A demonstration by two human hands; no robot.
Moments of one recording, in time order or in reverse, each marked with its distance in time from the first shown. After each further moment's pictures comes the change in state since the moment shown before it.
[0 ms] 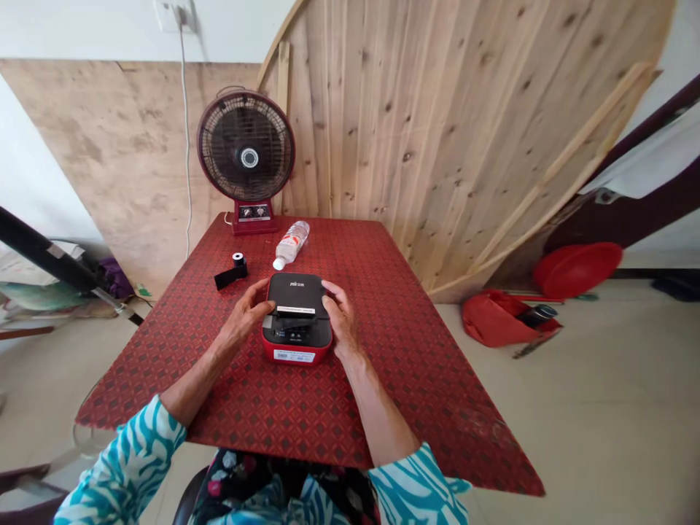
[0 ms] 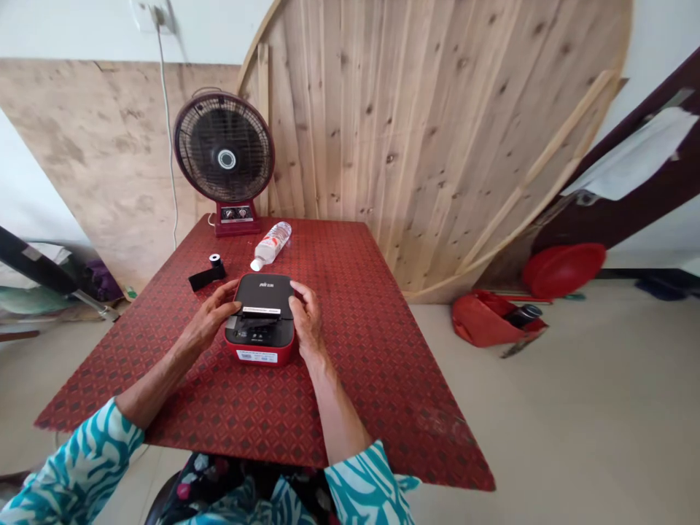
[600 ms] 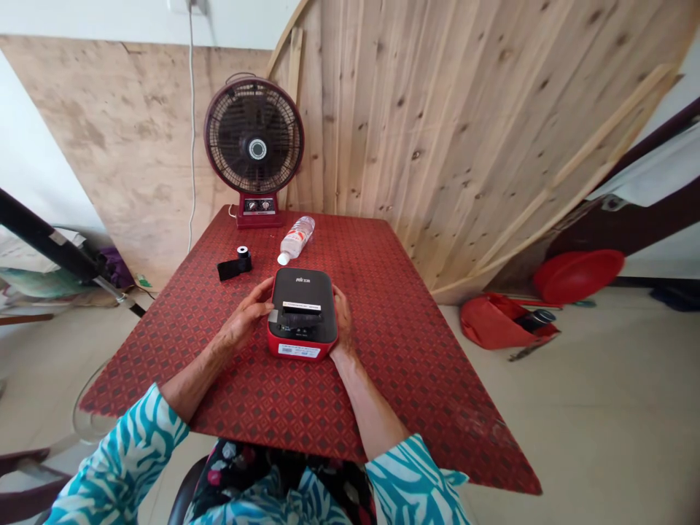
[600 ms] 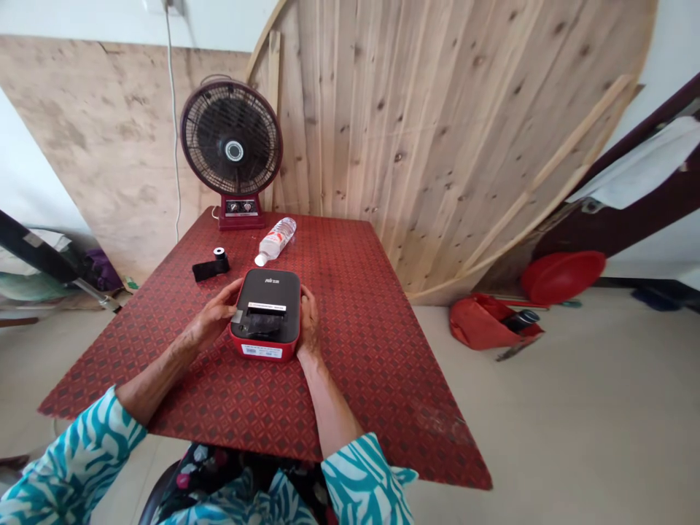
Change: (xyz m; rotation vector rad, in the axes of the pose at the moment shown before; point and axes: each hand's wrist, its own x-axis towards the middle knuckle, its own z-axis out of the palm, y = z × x) left_hand -0.005 -0.021 -0.015 -0.269 -0.207 -0.022; right_hand -0.011 0.024 0.002 -0.093 0.056 -0.010
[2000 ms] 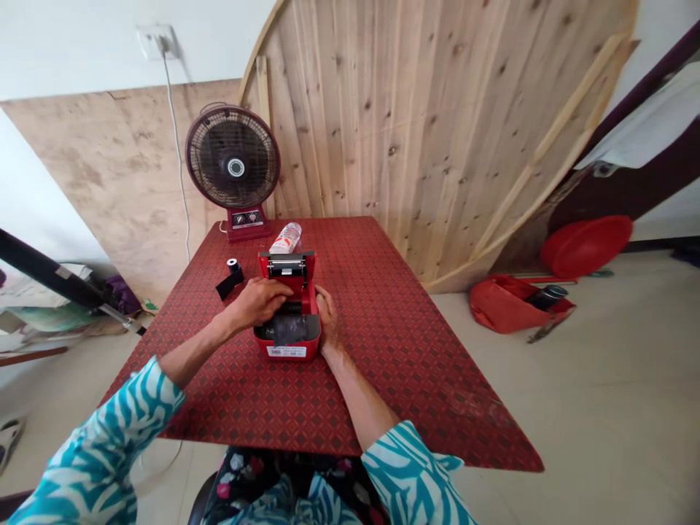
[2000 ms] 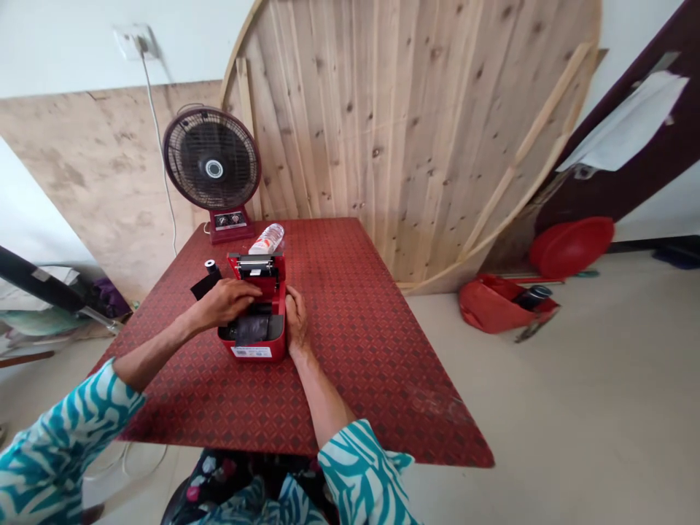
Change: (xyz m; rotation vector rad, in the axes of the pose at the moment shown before) left_hand 0.042 0.056 0.037 1.297 -0.314 0.290; right_hand 0.002 -0.007 0.005 0.086 0.017 0.013
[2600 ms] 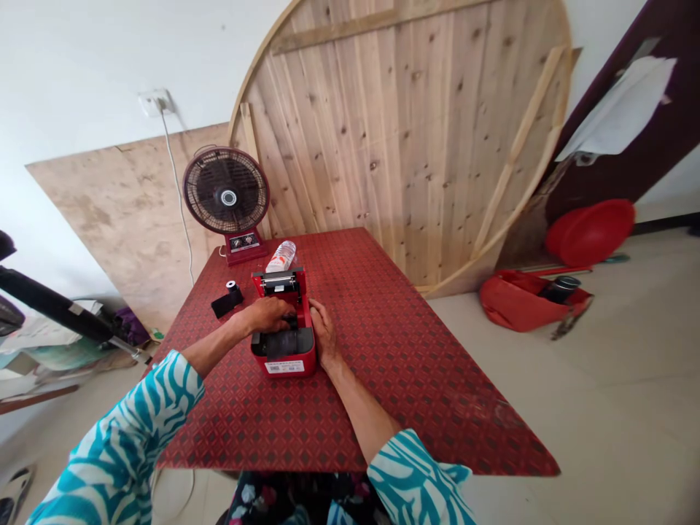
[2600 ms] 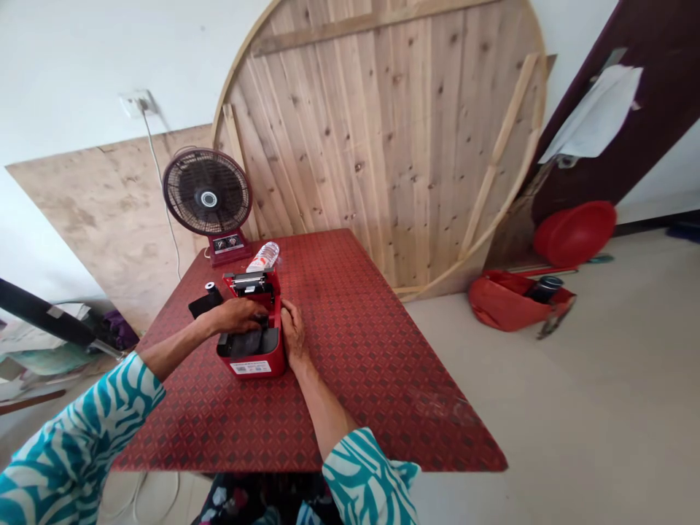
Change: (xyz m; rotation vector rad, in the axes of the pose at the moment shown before) left_hand 0.039 -0.002 0.004 0.207 -0.310 -0.018; right_hand 0.007 0.006 0.001 0.063 0.002 -0.024
